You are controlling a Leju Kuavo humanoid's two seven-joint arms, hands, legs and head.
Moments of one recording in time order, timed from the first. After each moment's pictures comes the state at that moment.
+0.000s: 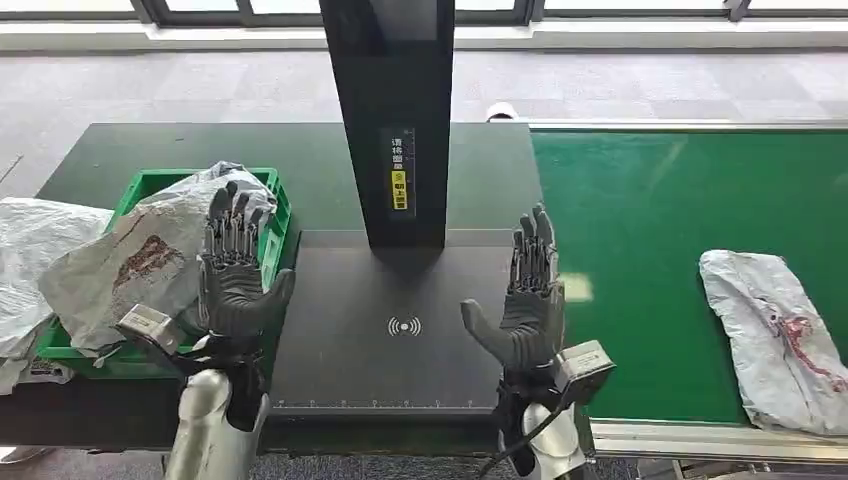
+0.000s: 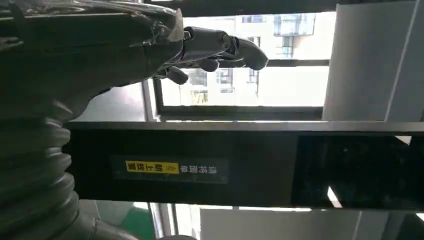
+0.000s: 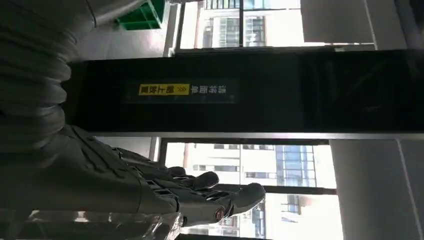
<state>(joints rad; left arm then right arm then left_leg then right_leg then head) -0.14 -0.33 0.10 -1.46 0.04 -0.21 -0.70 -0.10 0.27 0.31 -1.34 0.19 -0.22 -0.70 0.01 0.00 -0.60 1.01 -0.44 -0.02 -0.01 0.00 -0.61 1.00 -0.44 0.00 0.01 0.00</state>
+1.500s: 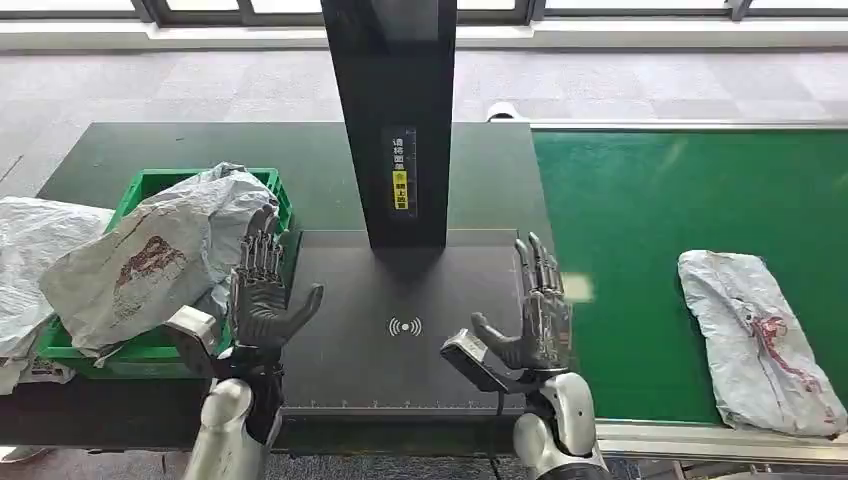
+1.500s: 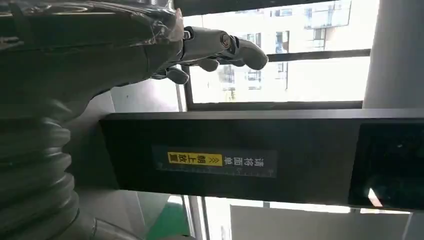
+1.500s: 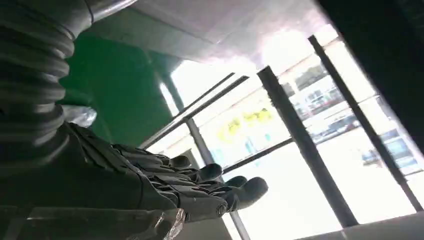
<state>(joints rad) -0.11 -0.32 0.07 -1.36 -0.01 -0.17 -0.70 -0.12 0.22 0.13 -1.13 1.34 -0.70 -0.23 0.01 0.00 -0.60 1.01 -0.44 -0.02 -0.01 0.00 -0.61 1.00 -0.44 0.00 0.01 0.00</state>
